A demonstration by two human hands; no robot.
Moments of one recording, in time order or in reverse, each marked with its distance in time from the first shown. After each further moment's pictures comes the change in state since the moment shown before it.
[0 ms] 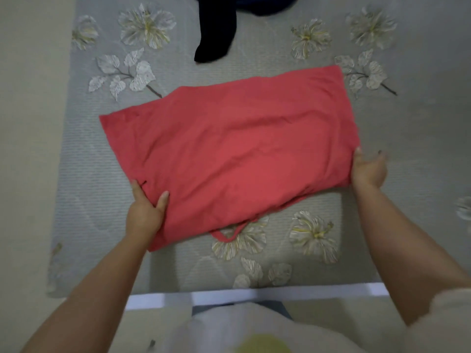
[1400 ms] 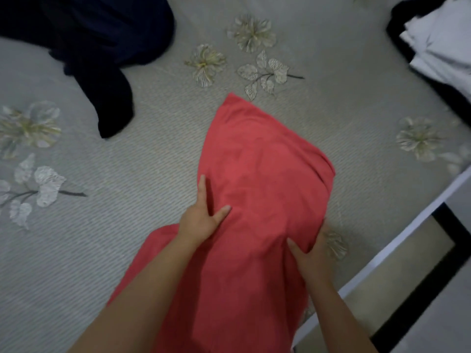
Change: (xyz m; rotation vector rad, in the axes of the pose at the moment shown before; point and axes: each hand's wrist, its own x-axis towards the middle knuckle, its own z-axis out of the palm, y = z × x) left_hand 0.052 0.146 0.083 0.338 -0.454 0.821; right_hand -0.181 0.067 0.050 0.407 -0.045 0.244
